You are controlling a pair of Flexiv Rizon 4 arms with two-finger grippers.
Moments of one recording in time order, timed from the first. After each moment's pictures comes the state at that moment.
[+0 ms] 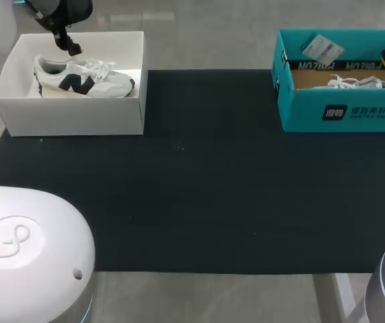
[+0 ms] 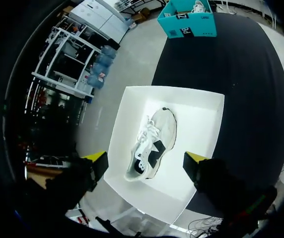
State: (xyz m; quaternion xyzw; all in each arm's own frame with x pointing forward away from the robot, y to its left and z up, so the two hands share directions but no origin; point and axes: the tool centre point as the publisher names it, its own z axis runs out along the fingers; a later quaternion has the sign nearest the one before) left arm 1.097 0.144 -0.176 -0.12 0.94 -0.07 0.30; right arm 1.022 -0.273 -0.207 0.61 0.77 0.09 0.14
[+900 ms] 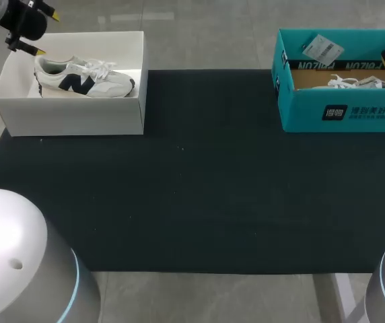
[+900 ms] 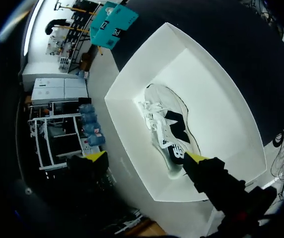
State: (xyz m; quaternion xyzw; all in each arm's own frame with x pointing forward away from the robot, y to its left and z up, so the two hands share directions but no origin) left arm 1.160 0.218 -0.208 0.27 0.90 -0.07 0.34; right arm 1.022 -0.273 -0.207 0.61 0.77 0.09 0.14
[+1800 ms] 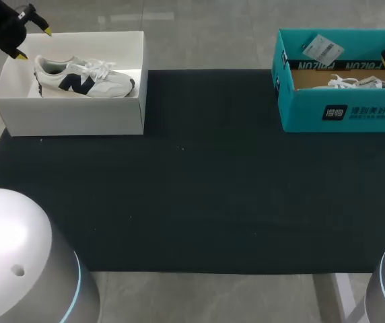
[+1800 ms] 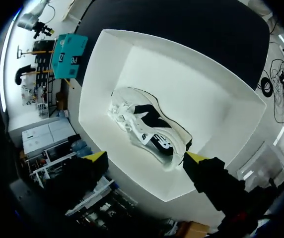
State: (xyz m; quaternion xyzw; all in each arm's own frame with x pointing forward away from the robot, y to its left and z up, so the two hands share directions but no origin) left arm 1.171 0.257 -0.238 0.48 0.83 -0.04 0.27; right arm 1.022 -0.273 -0.207 0.61 0.77 0.09 0.14
